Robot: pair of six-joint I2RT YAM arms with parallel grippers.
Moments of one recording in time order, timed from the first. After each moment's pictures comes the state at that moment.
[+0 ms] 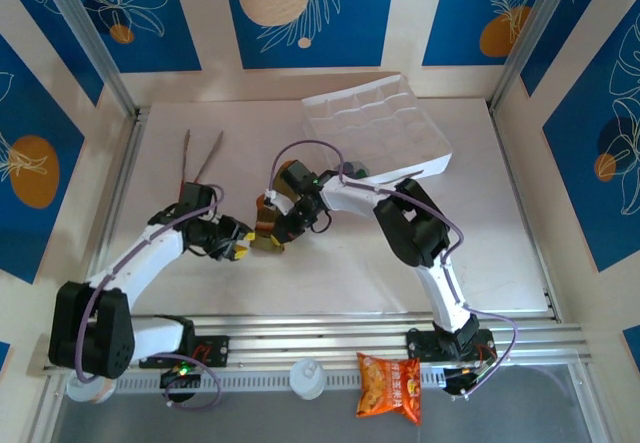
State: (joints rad) left arm -0.23 1.26 0.70 -0.59 0.52 -1.17; right arm 0.77 2.19 1.58 -0.62 -0.63 0.04
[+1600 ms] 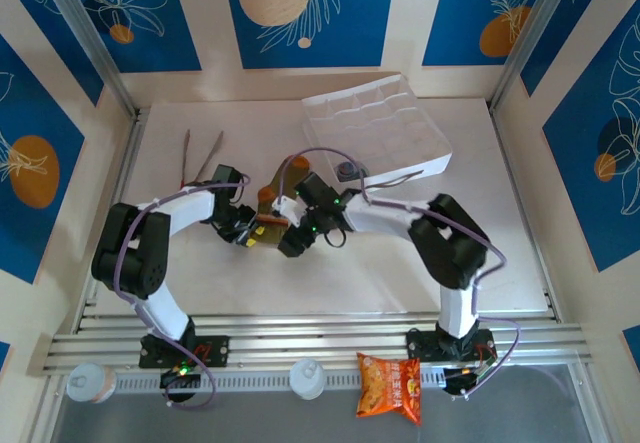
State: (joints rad) left arm -0.28 1.70 0.95 -0.62 0.37 -1.12; right arm 0.86 1.84 1.18 -0.32 -0.37 -0.20
